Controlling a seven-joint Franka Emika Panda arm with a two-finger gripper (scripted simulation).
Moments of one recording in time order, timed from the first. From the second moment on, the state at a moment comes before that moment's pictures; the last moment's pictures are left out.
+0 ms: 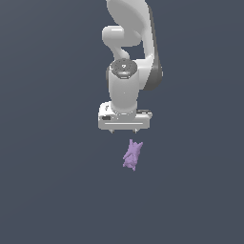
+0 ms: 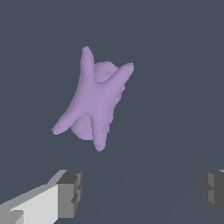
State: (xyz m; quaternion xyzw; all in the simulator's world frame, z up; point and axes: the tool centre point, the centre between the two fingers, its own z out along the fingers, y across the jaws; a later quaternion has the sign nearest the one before) arm 0.002 0.008 0.163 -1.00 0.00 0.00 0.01
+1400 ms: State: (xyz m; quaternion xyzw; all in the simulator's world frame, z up) arm 0.018 0.044 0.155 -1.00 0.05 0.01 0.01
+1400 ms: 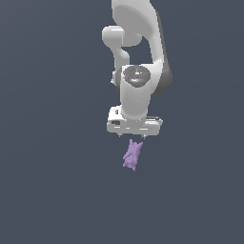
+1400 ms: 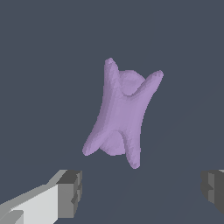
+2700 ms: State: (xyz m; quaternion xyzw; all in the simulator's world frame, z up) arm 0.063 0.049 0.133 -0.98 0.18 0.00 0.00
